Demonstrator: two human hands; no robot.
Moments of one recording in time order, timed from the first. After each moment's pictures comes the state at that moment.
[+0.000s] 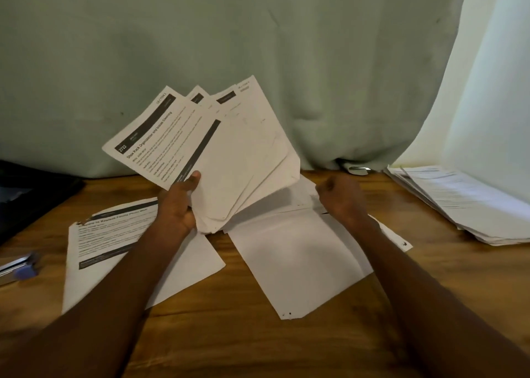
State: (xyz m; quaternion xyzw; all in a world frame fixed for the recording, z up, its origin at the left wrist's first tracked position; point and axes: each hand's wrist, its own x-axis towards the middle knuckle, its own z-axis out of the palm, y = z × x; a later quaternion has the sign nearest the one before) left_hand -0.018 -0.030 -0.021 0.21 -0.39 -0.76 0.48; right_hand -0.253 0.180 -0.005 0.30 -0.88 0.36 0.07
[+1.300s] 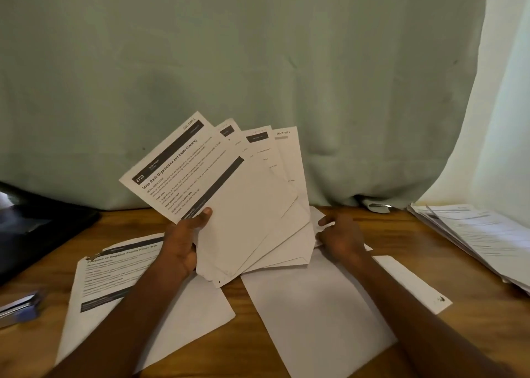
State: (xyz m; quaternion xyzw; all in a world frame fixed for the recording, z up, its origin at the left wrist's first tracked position) left_hand -0.015 -0.051 -0.032 0.17 -0.44 -0.73 0.49; right_hand -0.246 0.138 -0.016 0.26 -0.84 0.48 -0.05
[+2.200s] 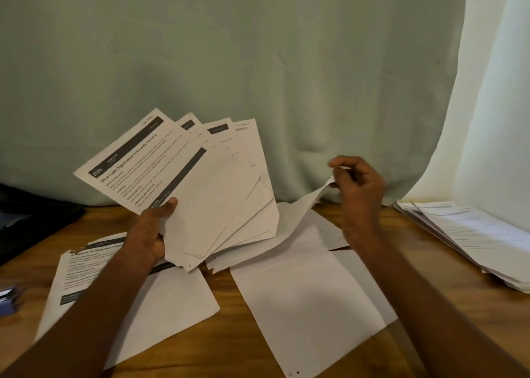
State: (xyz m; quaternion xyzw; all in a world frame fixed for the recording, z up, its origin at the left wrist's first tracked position) left_hand 0.012 -0.082 -0.029 0.21 -0.44 -0.71 0.51; right_hand -0.226 0.172 0.043 0.36 -0.49 0.78 0.13
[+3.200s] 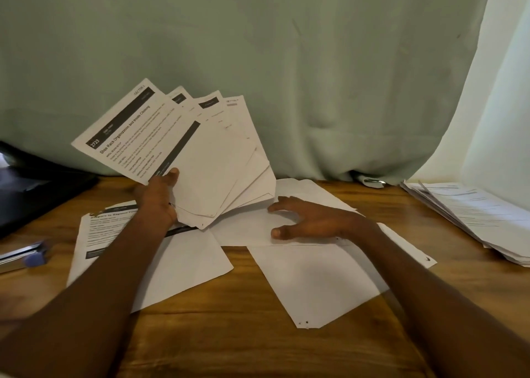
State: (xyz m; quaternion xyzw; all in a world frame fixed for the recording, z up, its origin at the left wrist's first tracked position) left_hand 0.013 -0.089 -0.029 0.30 -0.35 -0.68 0.58; right_hand -0.218 0.146 -0.015 0.62 -0.76 0.11 -0.16
